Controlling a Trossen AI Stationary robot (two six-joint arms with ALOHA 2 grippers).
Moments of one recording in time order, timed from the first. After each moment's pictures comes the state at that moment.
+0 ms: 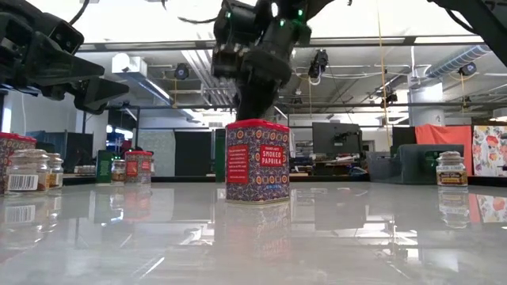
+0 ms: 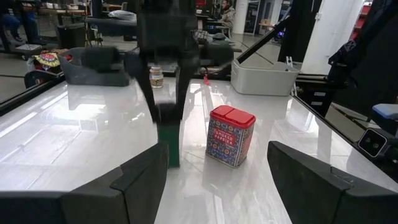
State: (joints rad) left arm -0.11 0.16 0.02 0.04 -0.04 -0.10; right arm -0.09 2.10 1.76 -0.81 -0.21 -0.23
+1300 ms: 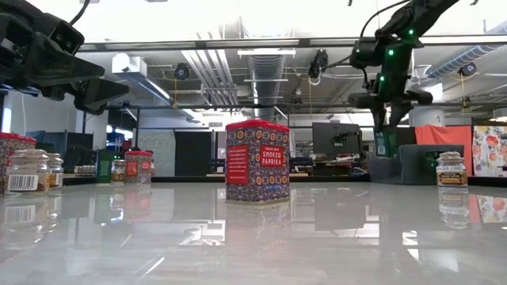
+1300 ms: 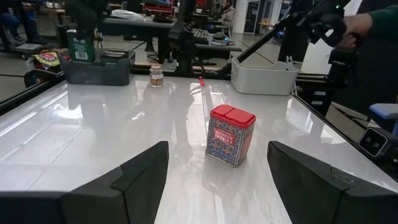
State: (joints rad) left arm -0.11 0.16 0.02 0.04 -0.04 -0.10; right arm -0.90 1.37 1.03 -0.79 0.31 0.50
